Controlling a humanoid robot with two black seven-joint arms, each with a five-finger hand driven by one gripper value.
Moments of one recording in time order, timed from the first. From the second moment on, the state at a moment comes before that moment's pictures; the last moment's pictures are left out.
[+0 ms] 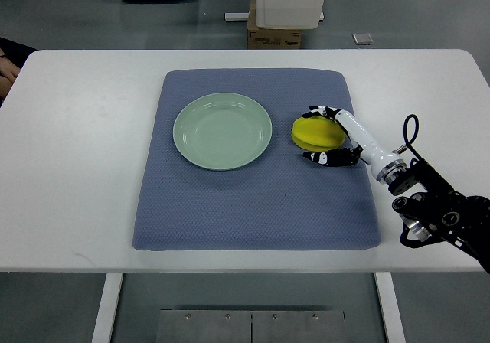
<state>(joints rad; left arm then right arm) -0.02 0.00 -0.10 -0.20 0.13 0.00 0.00 0.91 -0.28 -0.12 0.84 -0.53 -0.41 0.61</state>
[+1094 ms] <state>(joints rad) -0.02 0.00 -0.10 -0.20 0.13 0.00 0.00 0.94 -0.33 -0.01 0.86 -0.44 -0.35 0.61</state>
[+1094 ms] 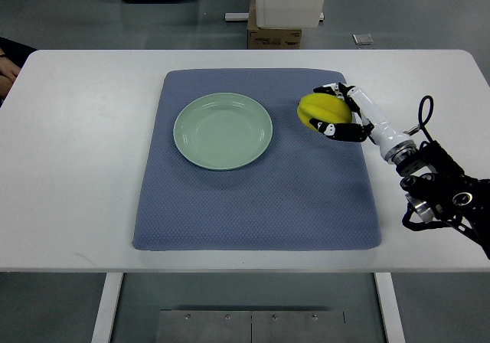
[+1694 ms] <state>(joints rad) -0.02 0.00 -0.10 -0.20 0.13 0.00 0.00 0.92 -0.34 0.13 0.89 -0.36 -0.25 0.61</state>
